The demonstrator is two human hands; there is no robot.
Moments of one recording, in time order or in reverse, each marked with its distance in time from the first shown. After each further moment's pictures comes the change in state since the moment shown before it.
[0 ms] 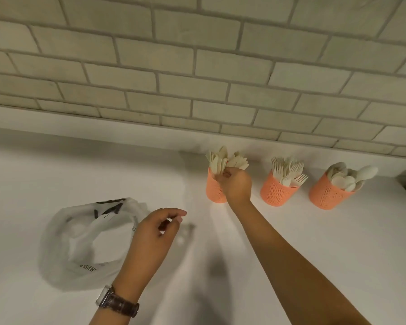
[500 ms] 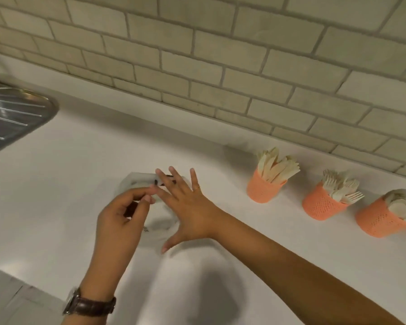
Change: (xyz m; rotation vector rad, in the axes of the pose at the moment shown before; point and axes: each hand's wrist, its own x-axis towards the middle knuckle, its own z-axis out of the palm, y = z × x) left_hand -0.056 -0.006 -0.109 -0.078 0.462 0.028; right_hand -0.144 -0.102 0.072 -0.534 -0.717 -1.222
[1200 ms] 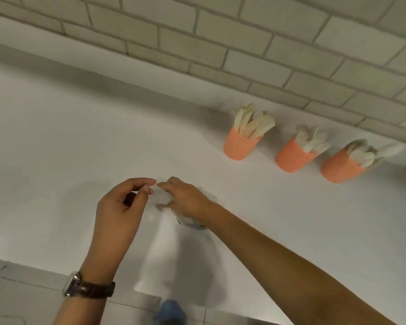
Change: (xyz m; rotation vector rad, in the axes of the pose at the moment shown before) left_hand -0.046 -0.030 0.026 0.017 -0.180 -0.092; right_hand -0.055 -0.006 0.066 0.586 -0.128 0.503
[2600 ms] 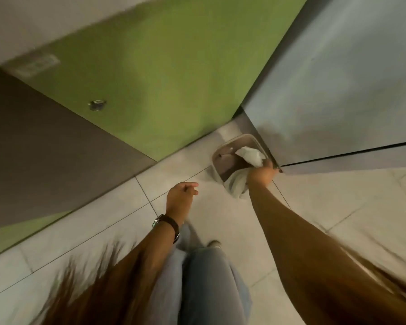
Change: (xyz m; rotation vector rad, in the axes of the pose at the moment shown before) left_hand -0.478 -0.408 0.494 0.470 -1.004 -0.571; right_hand -0.542 0.567 0.444 1.142 1.284 1.627
